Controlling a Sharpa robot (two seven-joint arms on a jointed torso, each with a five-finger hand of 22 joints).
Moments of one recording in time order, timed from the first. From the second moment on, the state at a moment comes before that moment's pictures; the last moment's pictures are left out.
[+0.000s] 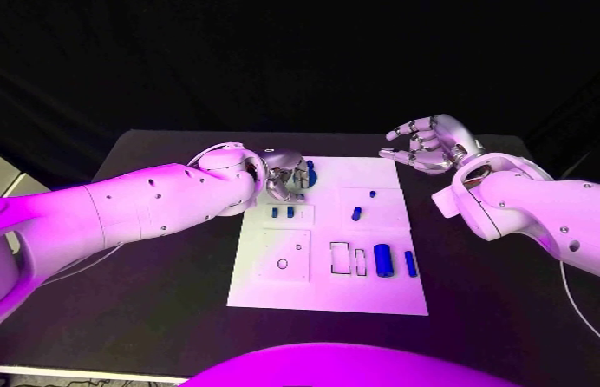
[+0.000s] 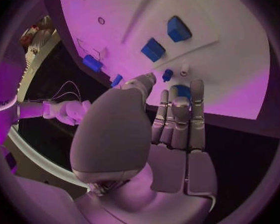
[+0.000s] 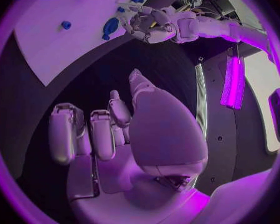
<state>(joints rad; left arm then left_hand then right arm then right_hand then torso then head) 1.17 -0.63 -0.07 1.26 -1.43 -0.10 -0.04 1.50 -0.27 0.40 0.28 0.20 0.78 0.15 0.44 0.37 0.78 0.12 0.71 0.28 1.16 0.06 1.32 0.87 0.17 0.91 0.16 0.95 0.85 1.25 -0.86 -0.14 1.55 -0.80 -0.62 0.03 1.40 -0.18 0.15 0.28 0.06 0.89 0.15 0.24 0.36 1.29 0.07 1.19 1.26 1.46 0.00 1.47 1.31 0.04 1.46 0.10 1.35 1.31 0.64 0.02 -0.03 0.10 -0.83</state>
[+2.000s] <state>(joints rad) 1.13 -0.66 -0.03 1.29 -1.39 -0.16 0.00 1.49 -0.22 0.60 0.14 0.19 0.97 0.13 0.37 0.36 1.02 0.06 0.56 0.18 1.29 0.01 1.44 0.99 0.15 1.02 0.12 1.17 1.09 1.25 -0.85 -0.14 1.54 -0.80 -0.62 0.05 1.42 -0.17 0.15 0.29 0.06 0.86 0.15 0.27 0.36 1.11 0.06 0.88 0.95 1.42 -0.01 1.16 1.00 0.12 1.31 0.09 0.84 1.15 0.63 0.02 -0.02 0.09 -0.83</state>
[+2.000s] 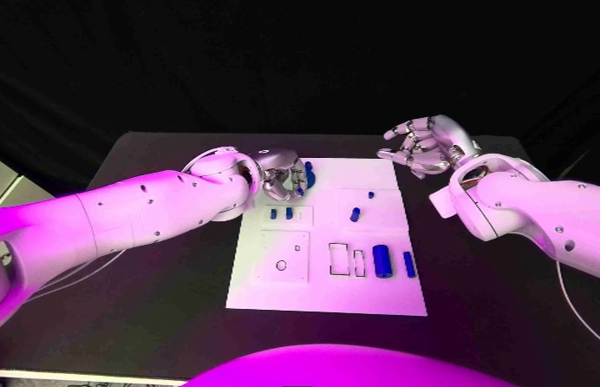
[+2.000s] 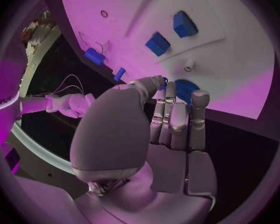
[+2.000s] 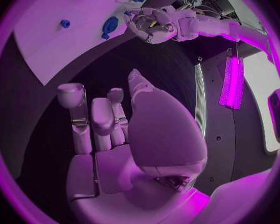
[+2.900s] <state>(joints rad) 1.14 -0.72 -0.02 1.29 -1.36 -0.10 0.00 1.48 -0.22 0.60 0.13 0.19 0.97 0.13 0.37 0.36 1.02 0.06 0.54 0.18 1.29 0.01 1.44 0.98 0.15 1.02 0.12 1.17 1.09 1.24 -0.85 -0.14 1.53 -0.80 -0.62 0.04 1.42 -0.17 0.15 0.29 0.06 0.85 0.14 0.29 0.36 1.06 0.06 0.78 0.84 1.39 -0.01 1.02 0.89 0.15 1.28 0.09 0.65 1.03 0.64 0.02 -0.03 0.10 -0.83</state>
